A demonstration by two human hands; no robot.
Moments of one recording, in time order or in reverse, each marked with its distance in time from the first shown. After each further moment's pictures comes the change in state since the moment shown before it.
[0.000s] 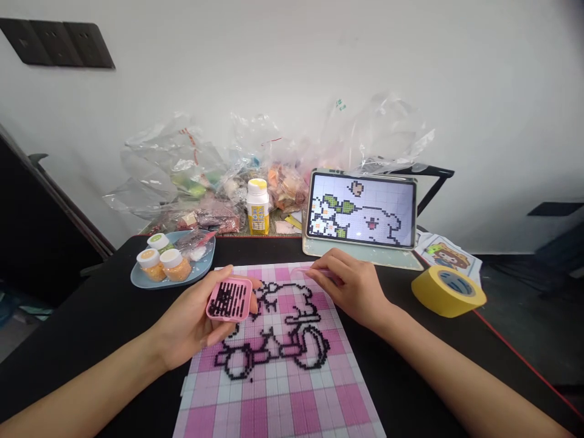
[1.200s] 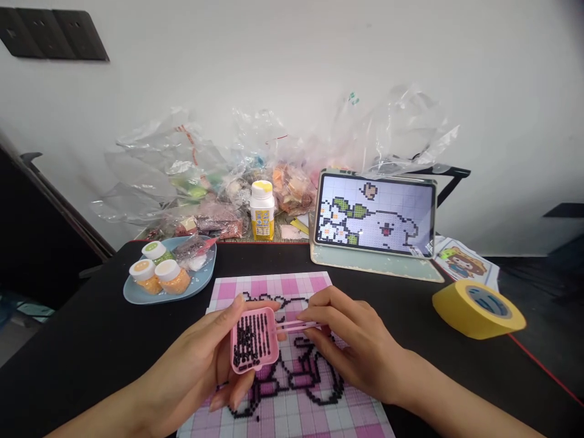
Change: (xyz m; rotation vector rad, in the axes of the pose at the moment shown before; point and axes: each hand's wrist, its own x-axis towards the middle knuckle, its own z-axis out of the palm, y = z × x) left_hand -0.009 -0.010 0.008 -0.027 -0.074 -0.121; right_hand 0.000 -0.044 -0.007 0.284 -0.162 -0.138
